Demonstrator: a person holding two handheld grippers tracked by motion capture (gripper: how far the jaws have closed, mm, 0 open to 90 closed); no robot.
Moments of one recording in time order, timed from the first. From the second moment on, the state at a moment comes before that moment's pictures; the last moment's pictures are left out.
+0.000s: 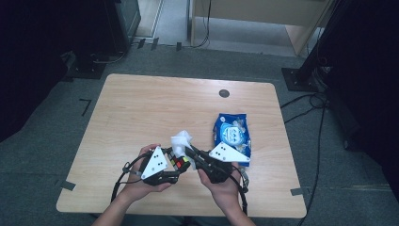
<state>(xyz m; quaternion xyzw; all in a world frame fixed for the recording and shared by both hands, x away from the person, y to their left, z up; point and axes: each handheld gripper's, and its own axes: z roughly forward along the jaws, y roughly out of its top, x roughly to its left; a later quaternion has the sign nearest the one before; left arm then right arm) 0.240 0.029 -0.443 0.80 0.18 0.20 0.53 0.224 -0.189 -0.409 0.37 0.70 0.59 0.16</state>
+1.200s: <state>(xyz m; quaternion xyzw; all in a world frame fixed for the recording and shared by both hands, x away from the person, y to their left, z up) 0.242 0.032 -0.443 0.81 0.18 0.21 0.52 0.221 -0.188 -0.410 0.35 0.72 0.57 0.18</state>
